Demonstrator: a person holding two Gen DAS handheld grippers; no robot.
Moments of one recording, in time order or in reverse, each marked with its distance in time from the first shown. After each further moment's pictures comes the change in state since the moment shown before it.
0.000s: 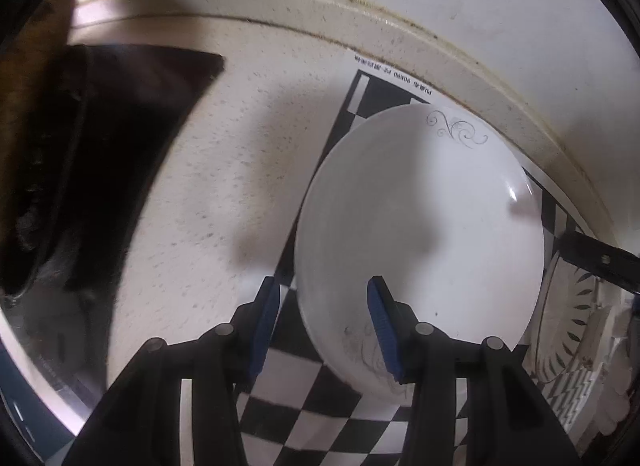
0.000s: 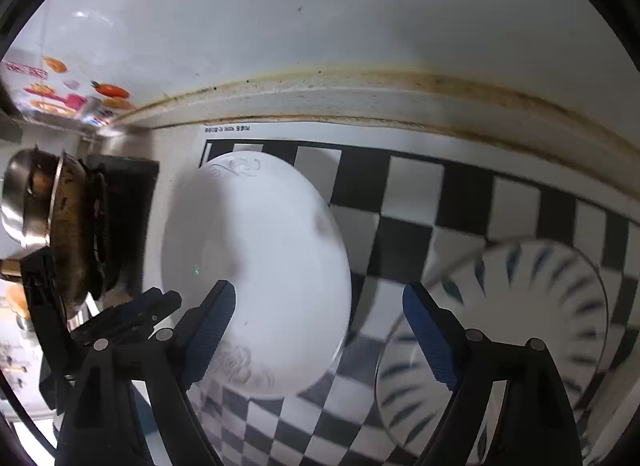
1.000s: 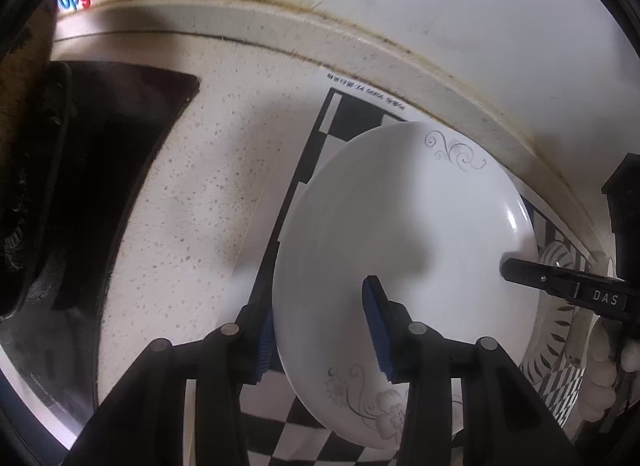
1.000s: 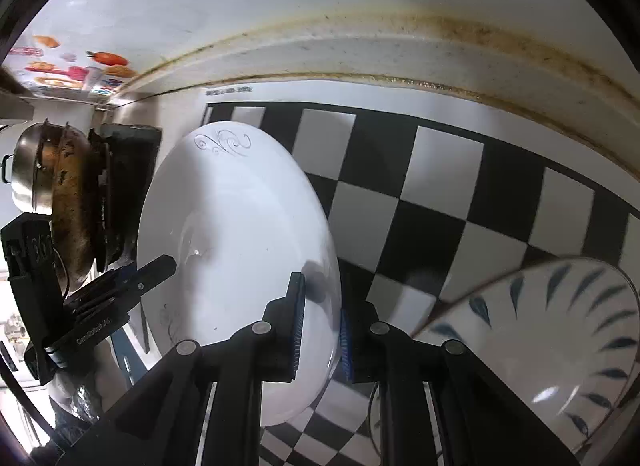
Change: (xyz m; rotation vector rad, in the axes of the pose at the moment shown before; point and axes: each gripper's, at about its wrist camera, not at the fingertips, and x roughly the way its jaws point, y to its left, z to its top) left arm -0.014 -0.027 -0.008 0.039 -0.055 -0.061; right arm 0.020 -0.011 -0.006 -0.053 0.088 0.113
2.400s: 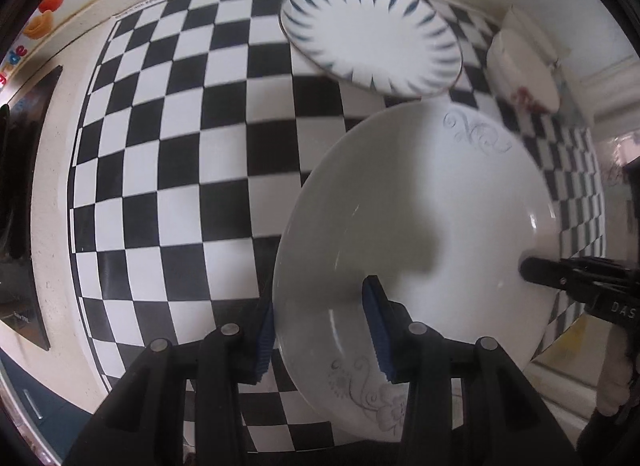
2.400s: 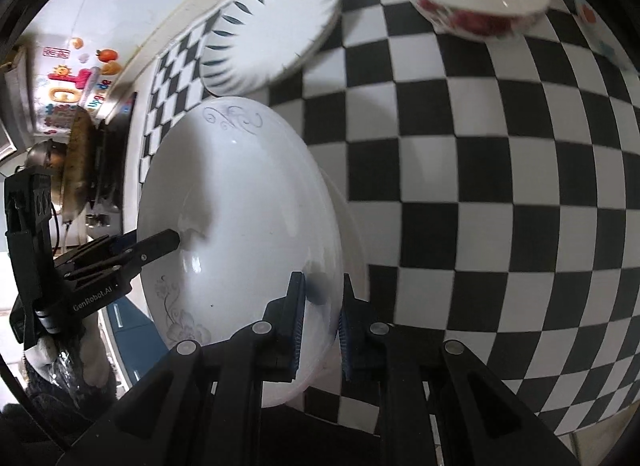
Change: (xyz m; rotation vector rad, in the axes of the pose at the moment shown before) left arm -0.008 -0.162 -0.216 0.428 0.194 0.041; right arm -0.082 -0.125 -0.339 0.276 -0.092 -0.023
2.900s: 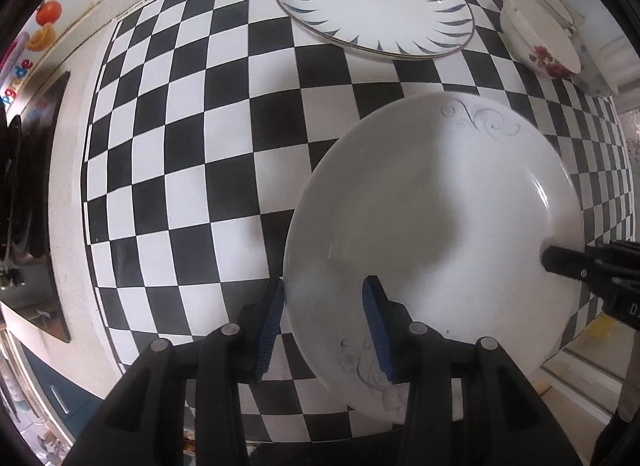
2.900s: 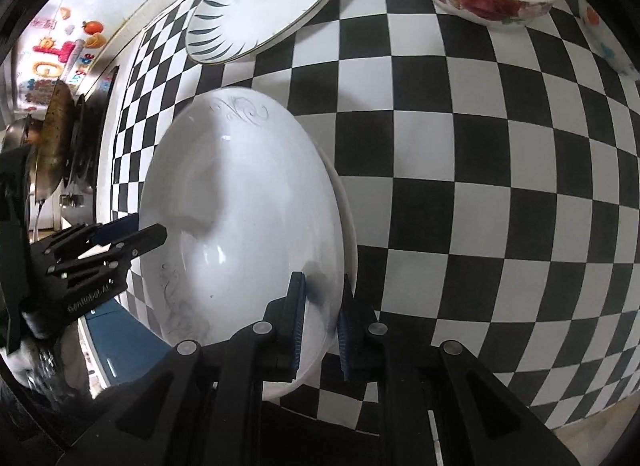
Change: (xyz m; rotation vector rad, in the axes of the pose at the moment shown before) left arm 0.013 -0.018 0.001 0.039 0.054 0.121; right arm 0.015 0.011 0.000 -0.035 0.044 -0.097
